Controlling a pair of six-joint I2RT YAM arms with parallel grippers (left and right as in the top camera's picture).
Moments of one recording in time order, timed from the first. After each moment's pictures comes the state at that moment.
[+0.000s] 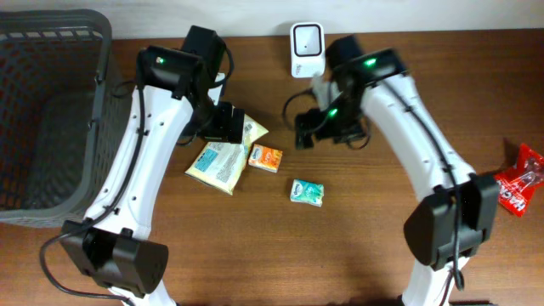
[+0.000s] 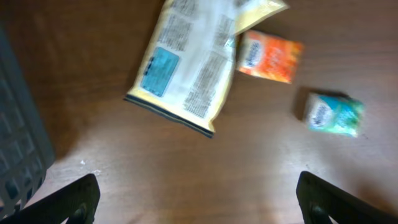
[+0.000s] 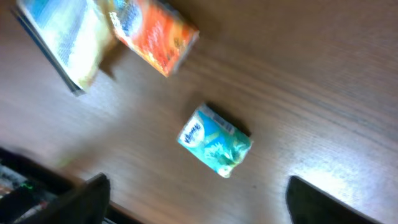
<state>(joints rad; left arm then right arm) -0.31 1.86 1.99 -1.55 -0.03 -0.23 0.35 1.99 1.85 -1.37 -0.30 0.09</state>
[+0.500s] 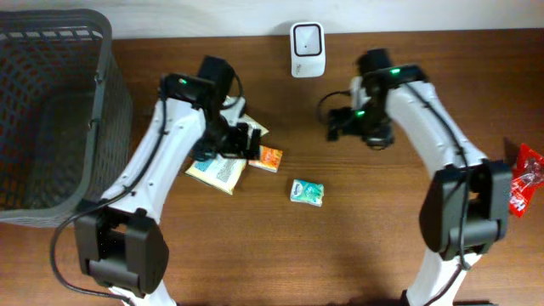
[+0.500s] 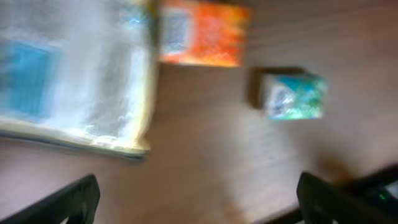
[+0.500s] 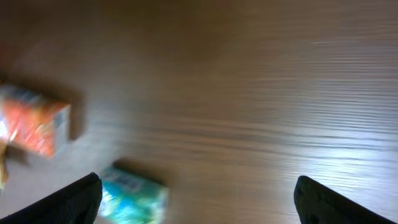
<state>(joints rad) -0.32 1.86 1.65 -1.27 0.27 -0.14 0.10 2.00 1.66 -1.14 -0.22 0.22</state>
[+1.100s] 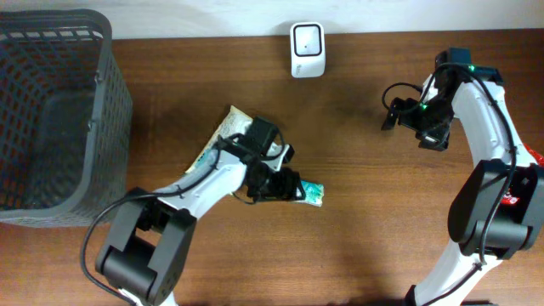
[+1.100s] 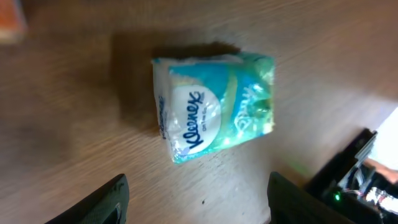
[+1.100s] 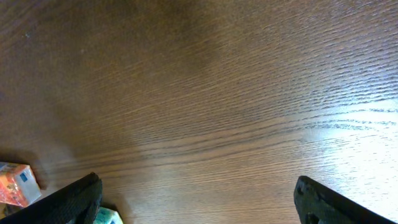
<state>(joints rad) -0.54 1.86 1.15 -0.62 0.55 -0.39 -0.17 2.00 1.66 -1.16 -0.22 0.24</state>
